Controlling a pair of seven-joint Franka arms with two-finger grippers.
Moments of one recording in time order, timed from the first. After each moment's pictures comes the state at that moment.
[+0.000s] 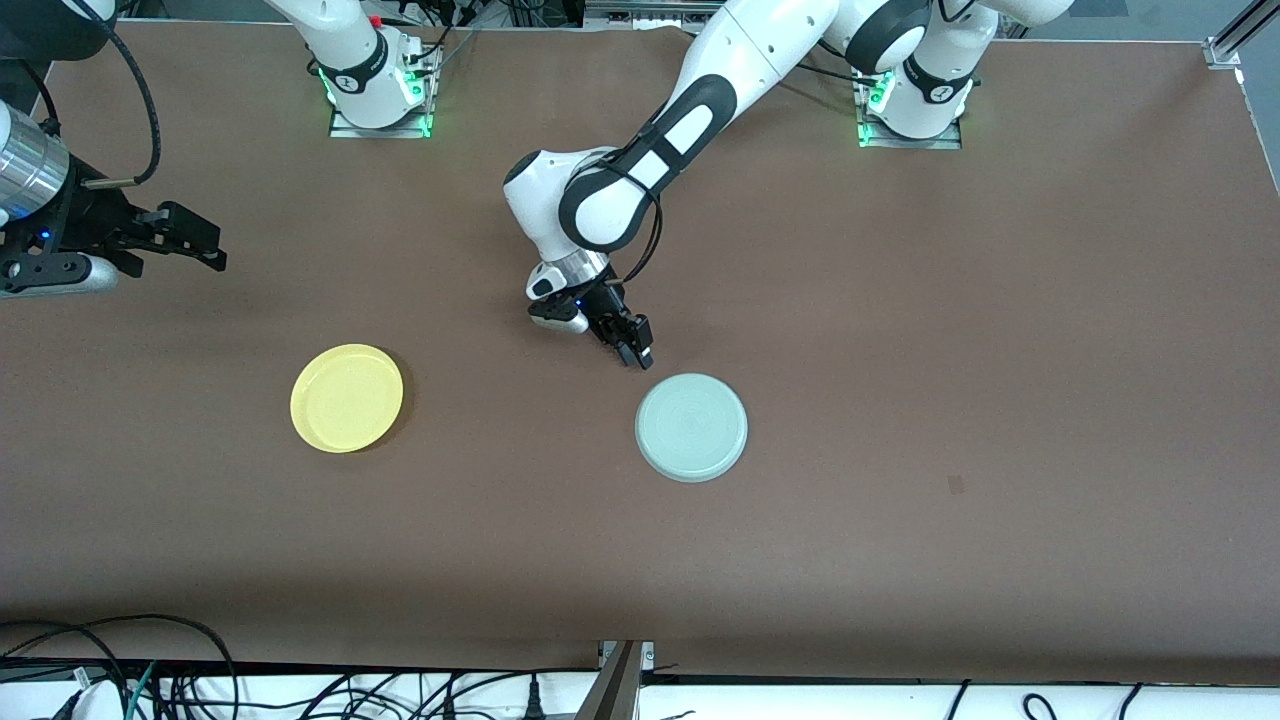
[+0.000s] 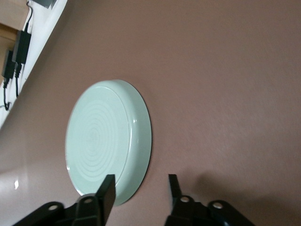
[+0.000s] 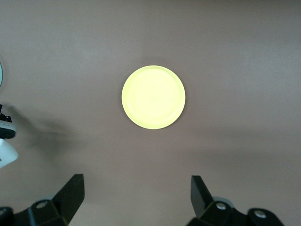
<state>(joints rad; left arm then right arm) -0.92 1.05 -0.09 -1.07 0.80 1.88 -0.80 0.08 0.04 -0.04 -1.63 0.04 1.64 -0.03</state>
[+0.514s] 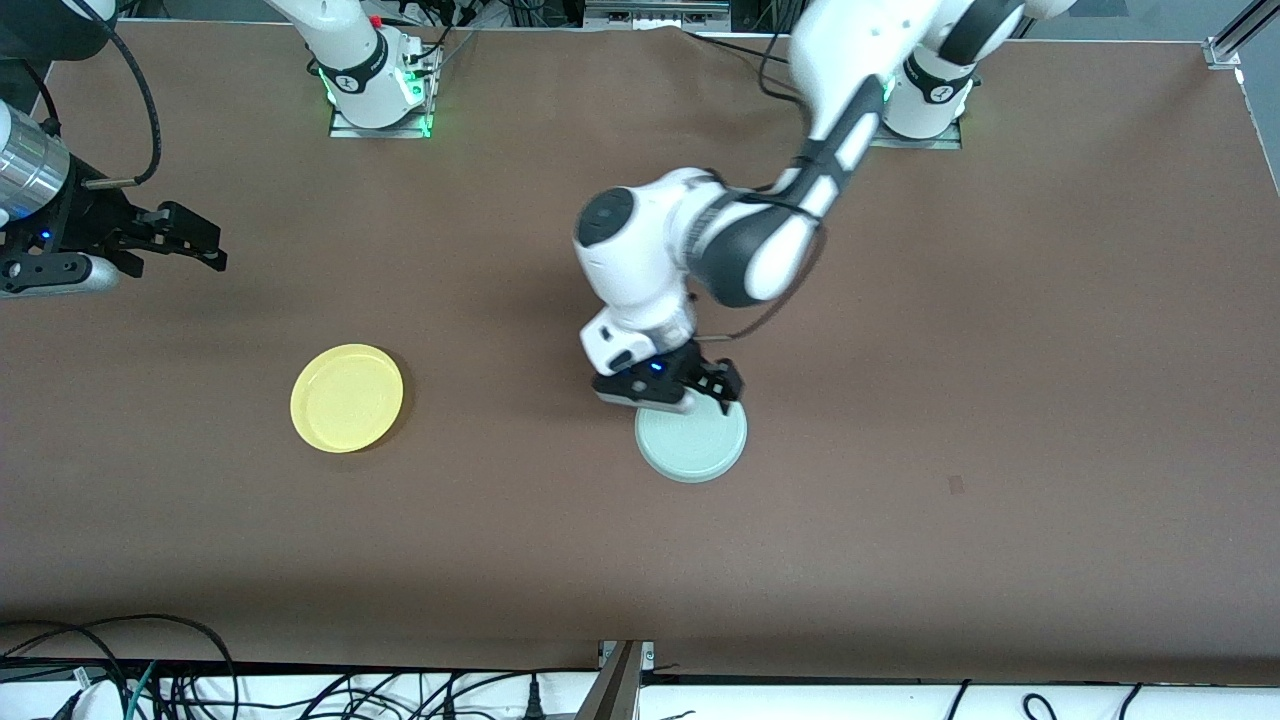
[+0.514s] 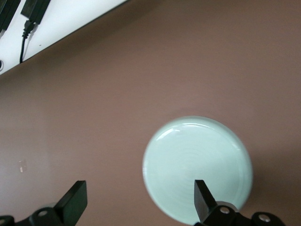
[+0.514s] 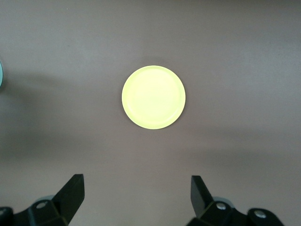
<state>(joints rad) -0.62 0.82 -0.08 -1.06 0.45 1.88 -0.55 0.08 0.04 -0.04 -1.63 0.04 1.64 -0.03</state>
